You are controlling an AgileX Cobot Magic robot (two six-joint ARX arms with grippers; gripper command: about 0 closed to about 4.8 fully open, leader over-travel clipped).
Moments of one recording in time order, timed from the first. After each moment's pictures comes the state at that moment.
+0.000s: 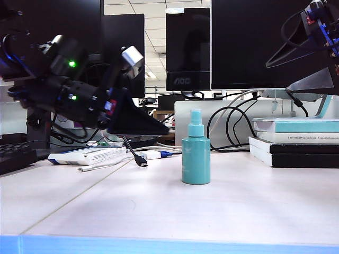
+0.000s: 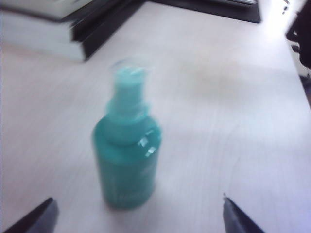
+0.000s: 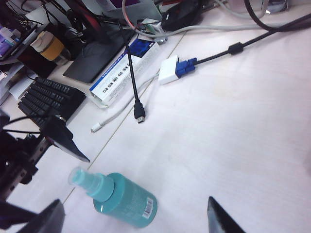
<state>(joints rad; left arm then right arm) -0.40 1.81 0.91 0.30 0.95 0.51 -0.05 1.28 0.72 0.13 -0.83 0.23</state>
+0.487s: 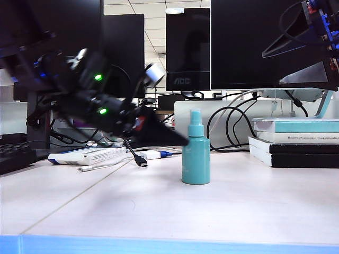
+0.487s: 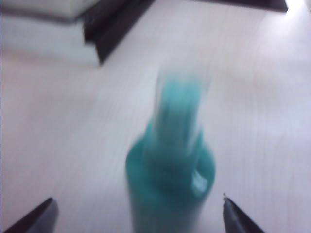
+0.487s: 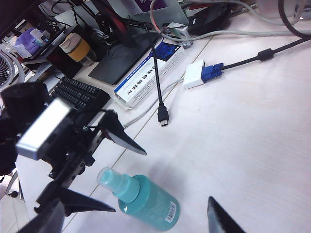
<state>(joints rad) -0.44 1.97 1.05 0.35 0.90 0.50 -0.05 1.28 0.72 0.18 -0.91 0.27</state>
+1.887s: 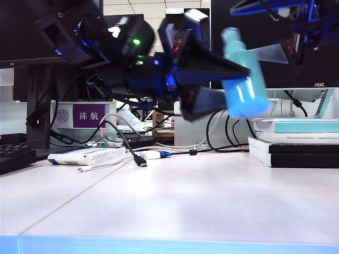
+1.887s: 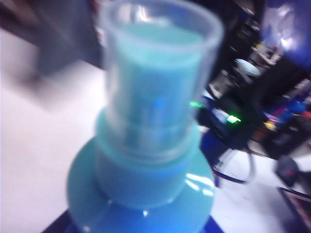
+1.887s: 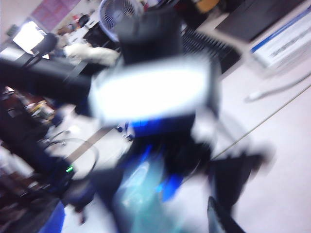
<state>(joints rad) -0.64 1.94 1.17 0.24 1.25 0.01 0.12 1.28 0.72 0.24 -1.22 0.33</state>
